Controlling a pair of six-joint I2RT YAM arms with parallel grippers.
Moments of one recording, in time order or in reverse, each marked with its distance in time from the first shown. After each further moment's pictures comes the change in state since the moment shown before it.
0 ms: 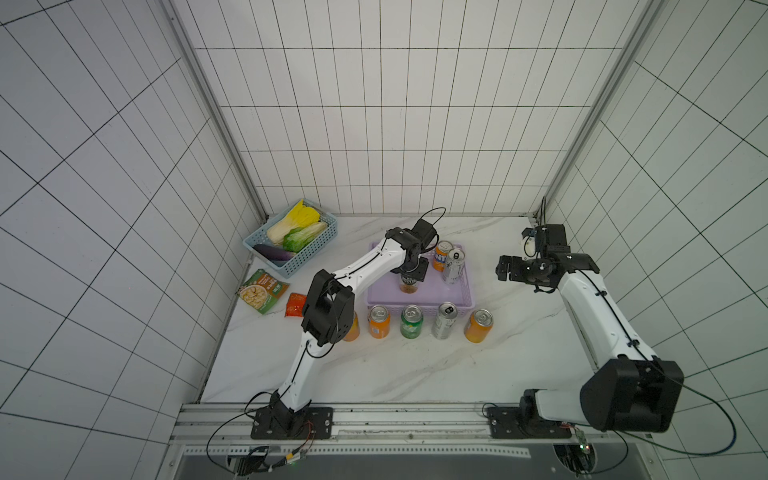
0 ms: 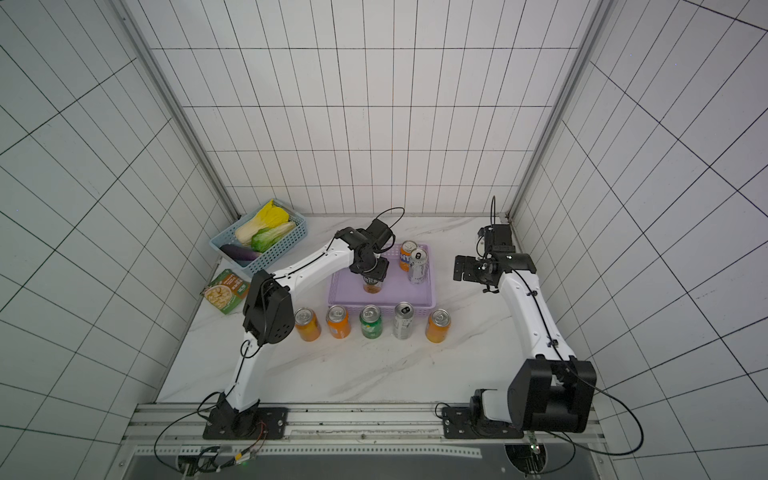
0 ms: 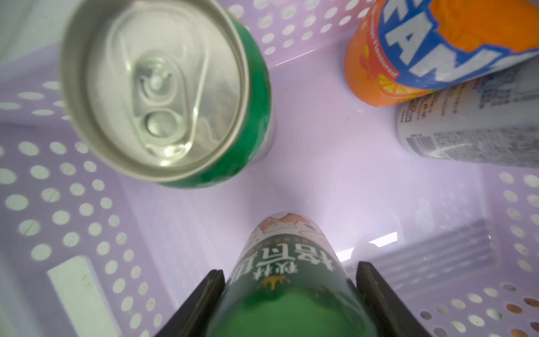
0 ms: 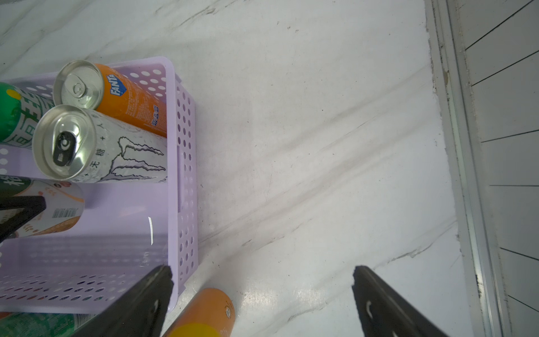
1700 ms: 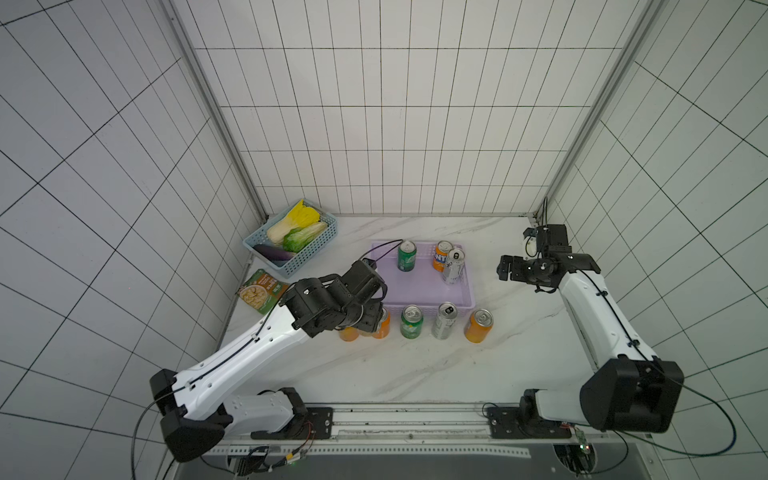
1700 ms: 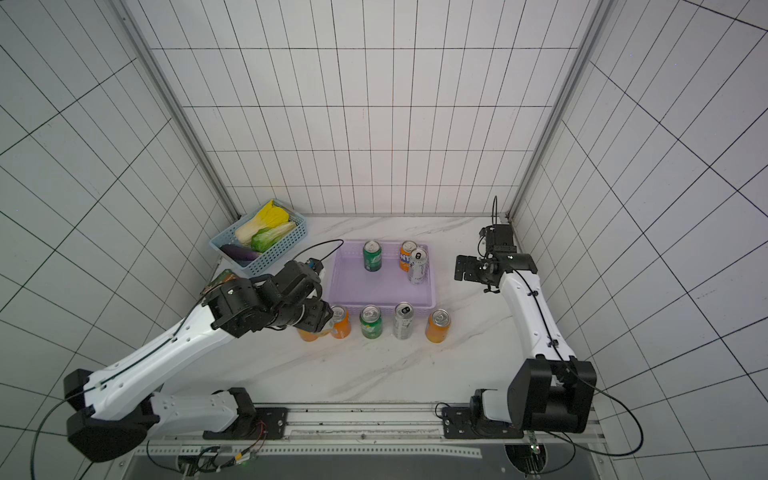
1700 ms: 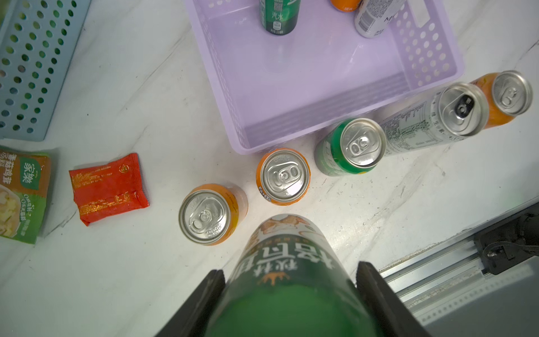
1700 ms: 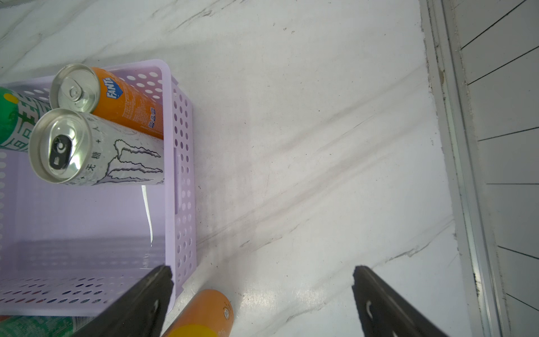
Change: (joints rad) left arm -0.174 -1.001 -0.710 -0.170 -0.079 -0.180; right arm -0.007 0.000 0.000 0.003 -0.002 0.000
